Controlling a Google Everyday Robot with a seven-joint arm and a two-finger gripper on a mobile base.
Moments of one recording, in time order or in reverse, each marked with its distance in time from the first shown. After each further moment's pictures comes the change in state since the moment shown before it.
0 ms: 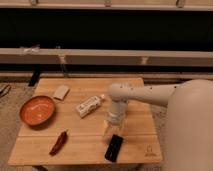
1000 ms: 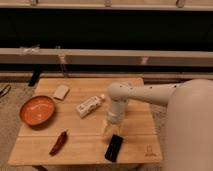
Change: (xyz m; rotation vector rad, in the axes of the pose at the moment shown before) arm -0.016 0.012 -0.010 0.011 -0.041 -0.009
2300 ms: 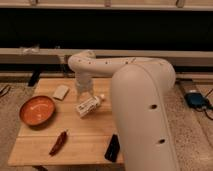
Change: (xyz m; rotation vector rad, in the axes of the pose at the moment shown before) arm -0.188 0.115 -0.104 0.200 -0.288 -0.061
